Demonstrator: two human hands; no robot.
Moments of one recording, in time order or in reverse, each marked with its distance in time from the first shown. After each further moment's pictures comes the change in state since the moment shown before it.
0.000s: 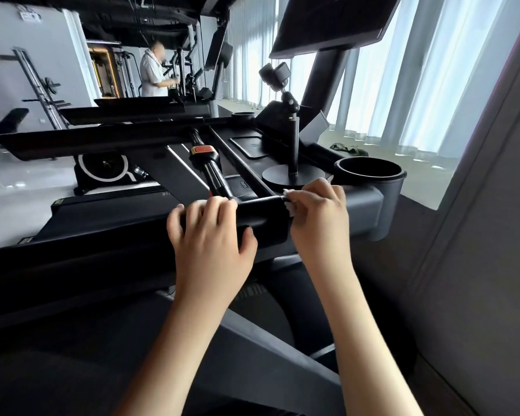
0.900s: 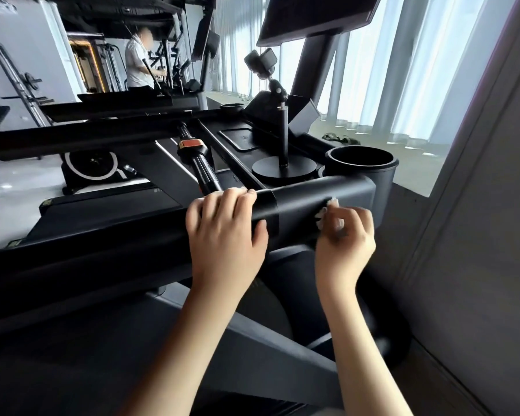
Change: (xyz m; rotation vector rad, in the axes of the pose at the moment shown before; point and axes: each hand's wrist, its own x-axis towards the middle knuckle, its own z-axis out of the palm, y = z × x) left_hand 0.006 0.021 0.022 -0.053 0.062 0.099; right_hand -0.042 0.044 0.006 0.094 0.457 0.311
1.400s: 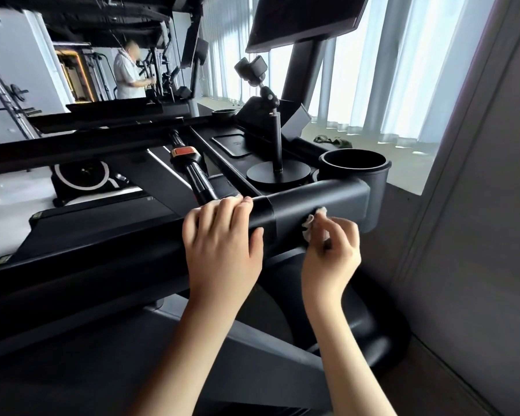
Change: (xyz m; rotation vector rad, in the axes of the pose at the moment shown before) left_hand -0.002 -0.003 0.001 0.008 0.001 0.029; right_hand -0.017 -0.010 0.005 0.078 0.016 0.007
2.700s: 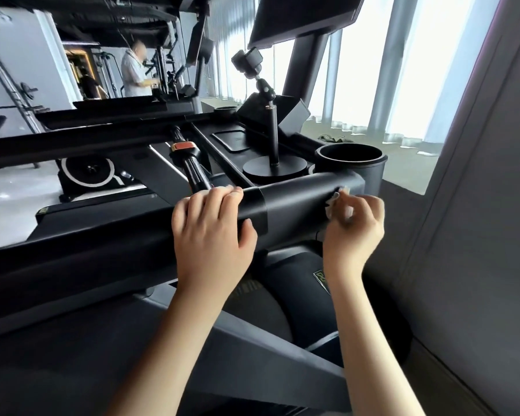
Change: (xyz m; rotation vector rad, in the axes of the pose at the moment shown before) left_hand -0.001 0.002 0.000 0.014 0.015 -0.023; right_hand 0.039 0.025 -0.007 -0.088 0.055 0.127
